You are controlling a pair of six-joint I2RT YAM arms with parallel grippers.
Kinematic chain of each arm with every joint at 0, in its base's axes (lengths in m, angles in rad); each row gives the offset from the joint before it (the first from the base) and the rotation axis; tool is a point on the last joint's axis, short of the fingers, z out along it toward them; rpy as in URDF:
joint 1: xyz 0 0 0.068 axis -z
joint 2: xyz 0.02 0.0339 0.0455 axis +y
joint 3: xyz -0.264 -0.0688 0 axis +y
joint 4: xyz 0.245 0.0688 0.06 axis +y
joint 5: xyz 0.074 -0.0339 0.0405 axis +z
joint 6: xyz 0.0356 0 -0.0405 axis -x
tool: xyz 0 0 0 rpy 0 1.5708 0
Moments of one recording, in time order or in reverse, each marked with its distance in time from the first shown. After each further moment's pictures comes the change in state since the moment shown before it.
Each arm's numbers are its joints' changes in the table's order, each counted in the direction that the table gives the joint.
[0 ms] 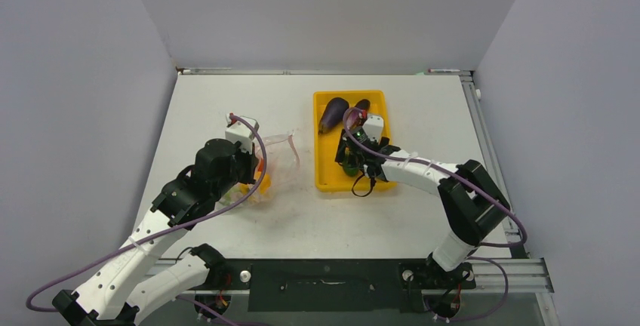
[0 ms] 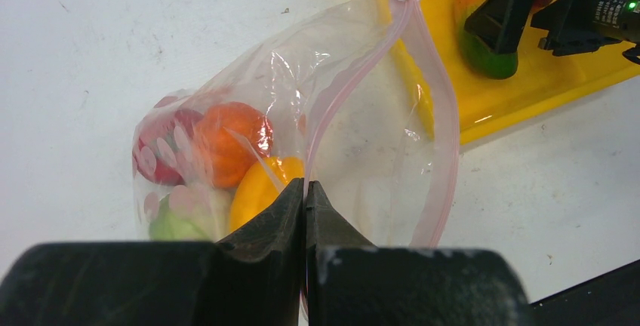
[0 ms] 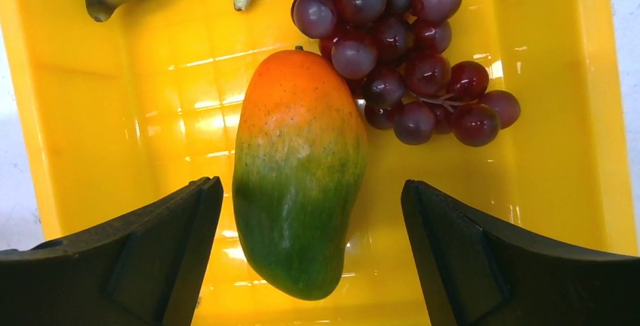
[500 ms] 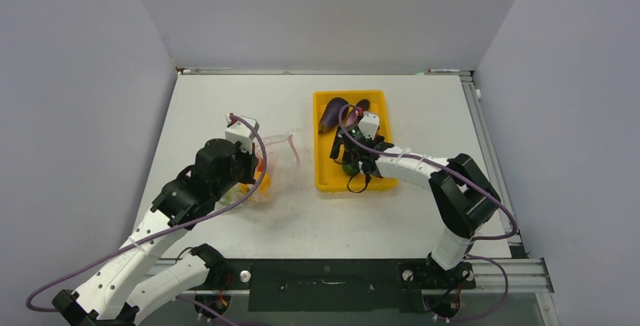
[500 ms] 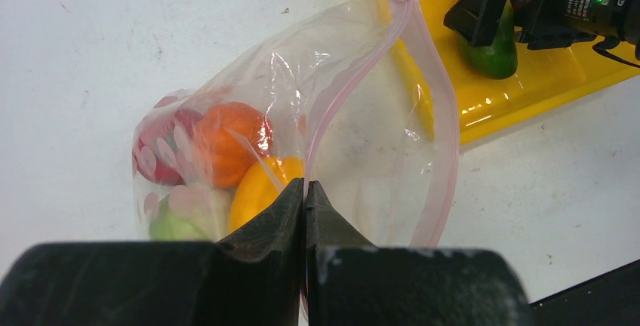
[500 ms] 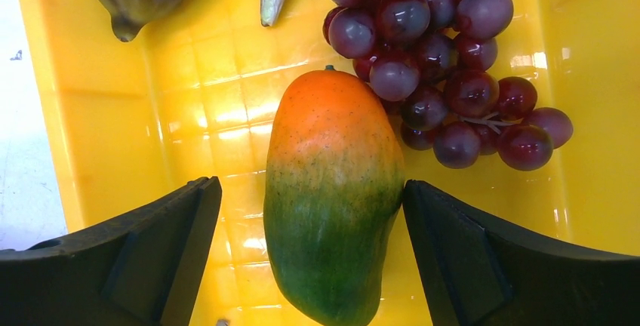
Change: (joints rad) left arm 0.000 0.000 0.000 0.000 0.000 0.000; right arm 0.004 0.083 -0.058 -0.027 0.015 -0.043
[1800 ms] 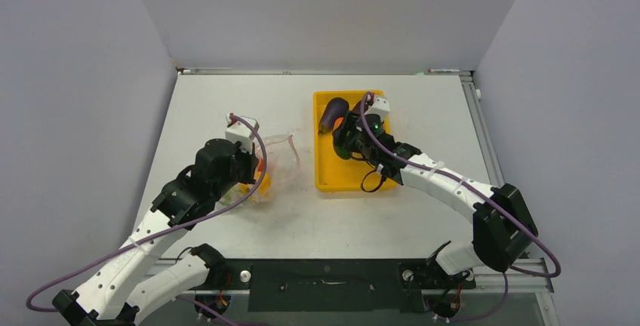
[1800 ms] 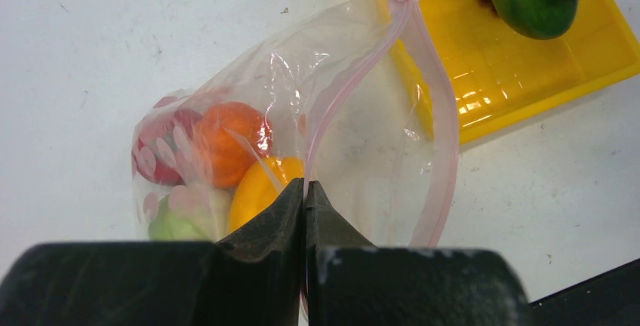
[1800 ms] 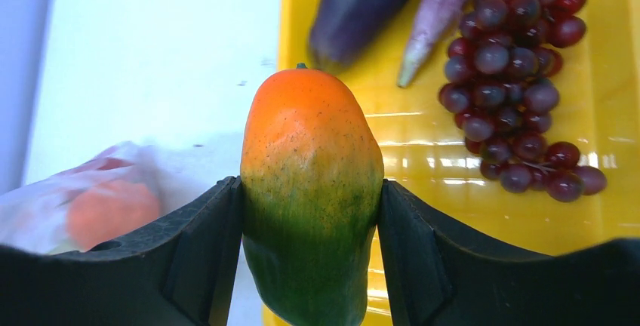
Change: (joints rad) left arm 0.000 0.000 0.000 0.000 -0.002 0.000; right arm -0.001 -0.254 0.025 -0.077 0.118 0.050
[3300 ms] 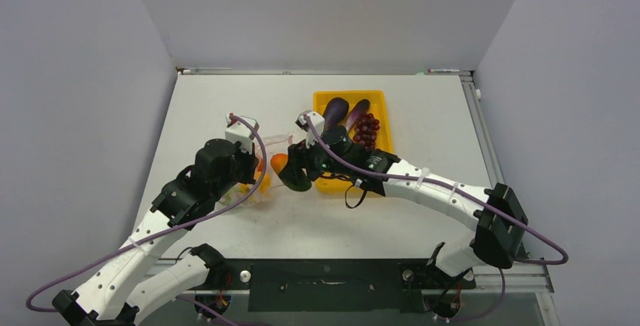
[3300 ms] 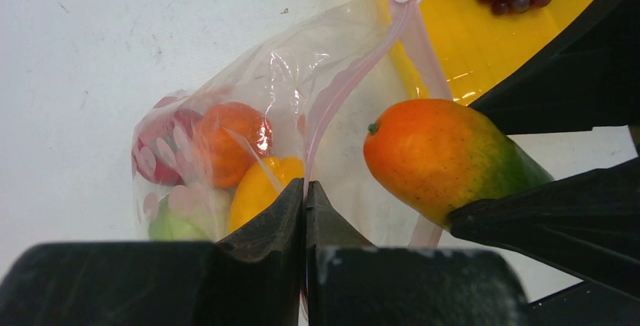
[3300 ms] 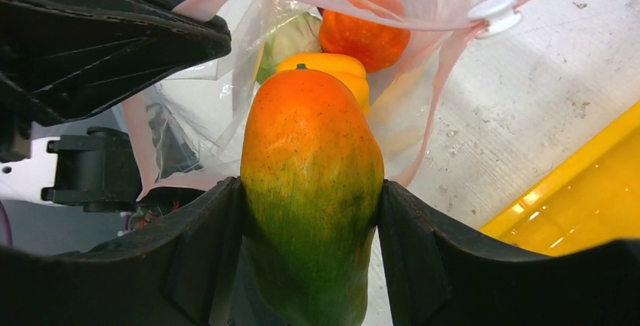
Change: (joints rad) left arm 0.000 -0.001 0.000 0.000 0.000 0.000; right arm -0.291 -0.017 -0.158 0.057 0.468 0.284
